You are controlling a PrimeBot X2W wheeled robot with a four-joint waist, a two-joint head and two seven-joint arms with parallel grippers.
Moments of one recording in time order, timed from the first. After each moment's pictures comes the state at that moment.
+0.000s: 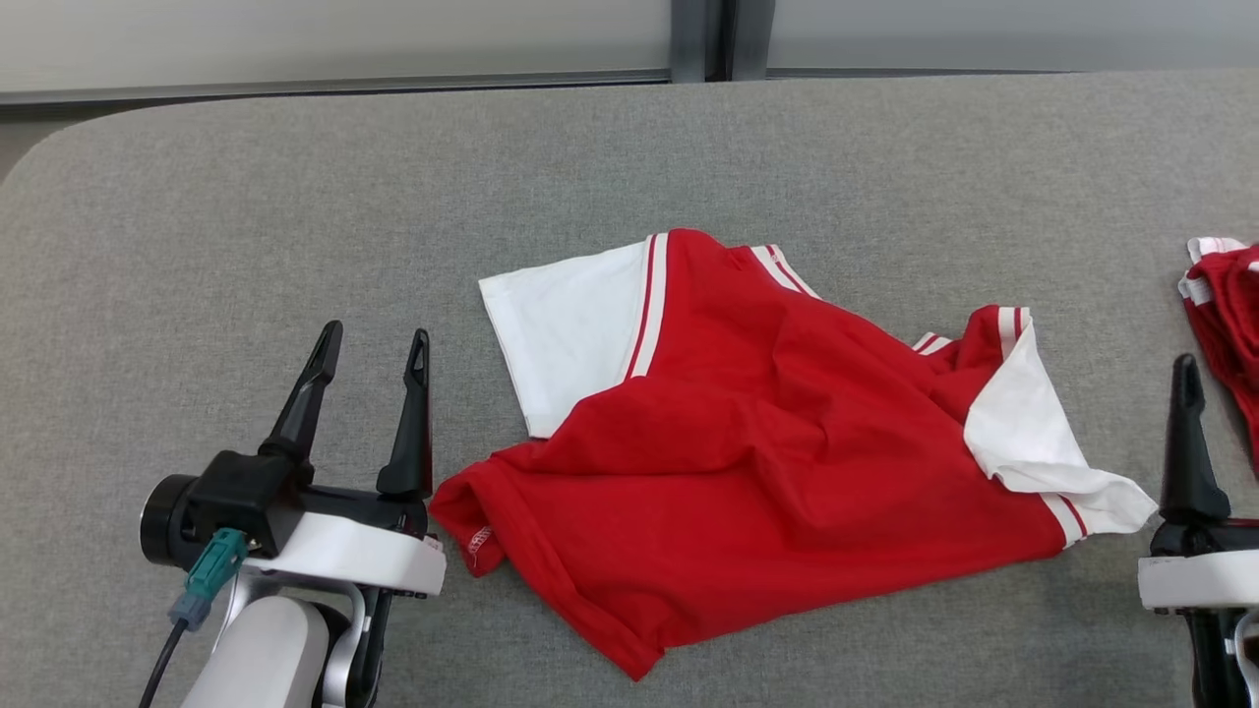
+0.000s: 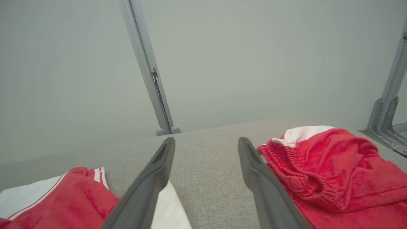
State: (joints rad) left arm -0.23 0.20 -0.30 0.11 -0.36 0.11 -0.26; right arm -0.10 -0.21 -0.10 0.15 0.39 0.13 -0.24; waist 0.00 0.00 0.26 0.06
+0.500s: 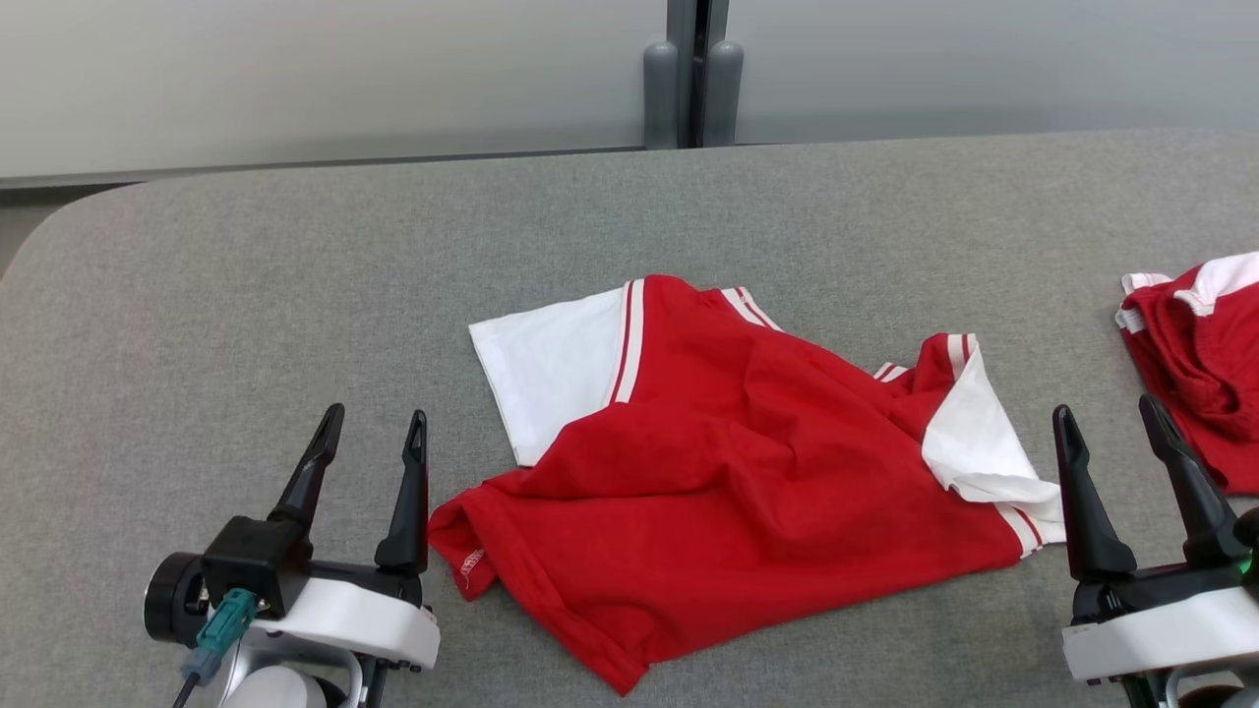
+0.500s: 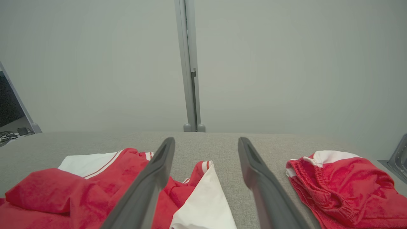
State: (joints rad) left arm -0.12 0.22 -0.31 0.11 -0.36 0.12 -0.25; right arm 0.02 -0.19 0.01 -0.10 0.24 0.13 -0.07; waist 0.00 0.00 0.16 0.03
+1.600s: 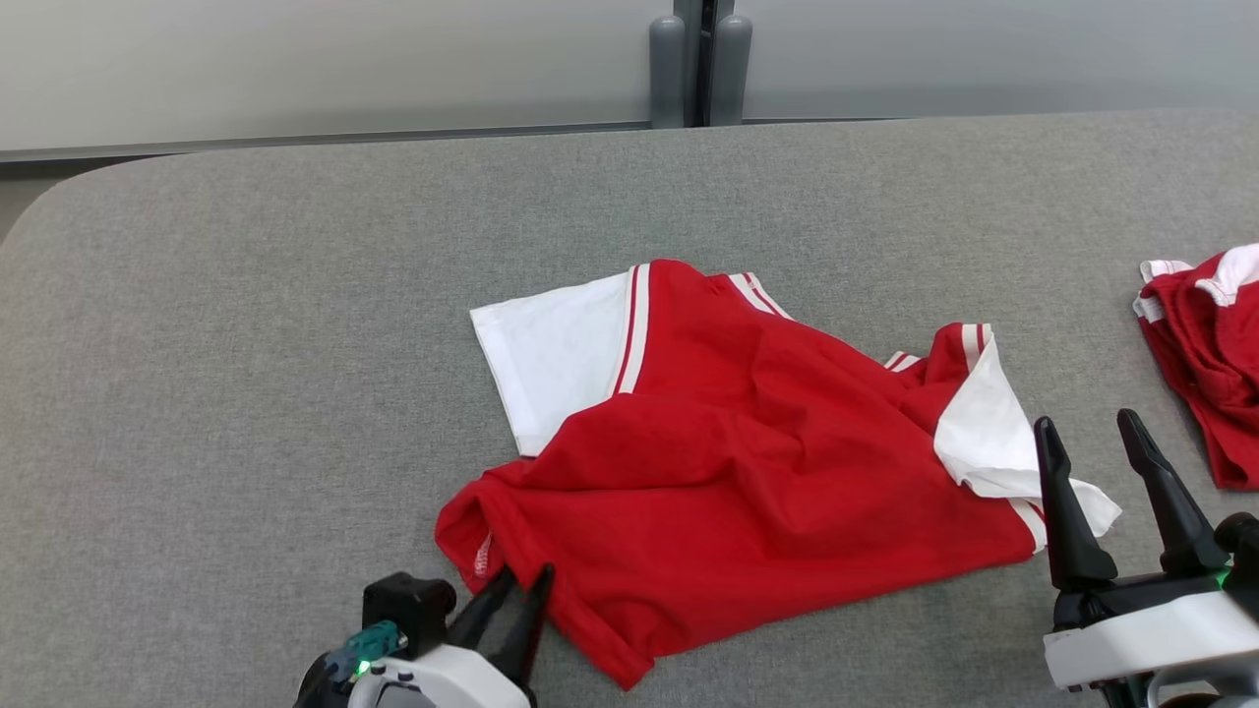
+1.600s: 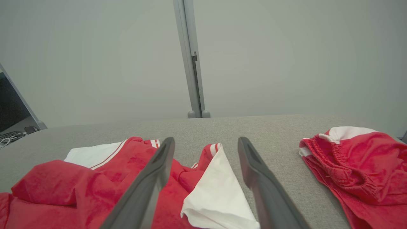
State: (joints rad) left arm -0.04 0.16 -0.47 0.20 -0.50 0.04 0.03; right arm 0.04 -0.15 0.02 -0.10 0.26 0.13 -0.04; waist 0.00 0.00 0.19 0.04
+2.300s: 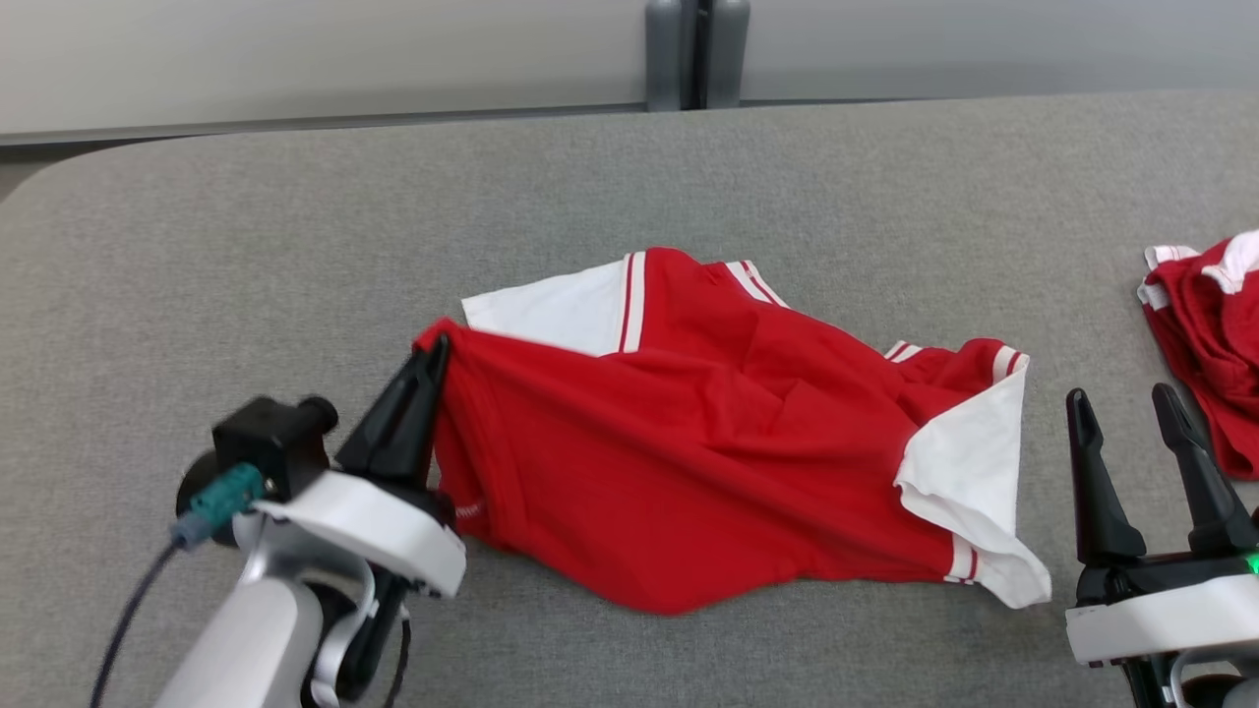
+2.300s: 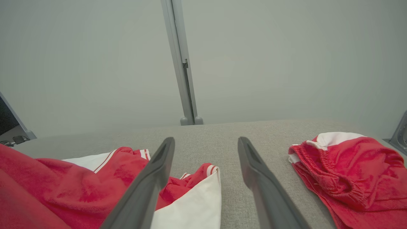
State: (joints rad) left arm -0.23 0.25 -0.35 0.01 -0.49 0.05 0.00; right arm 0.02 -0.14 -0.02 -0.12 0.27 0.13 -0.04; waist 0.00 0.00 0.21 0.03
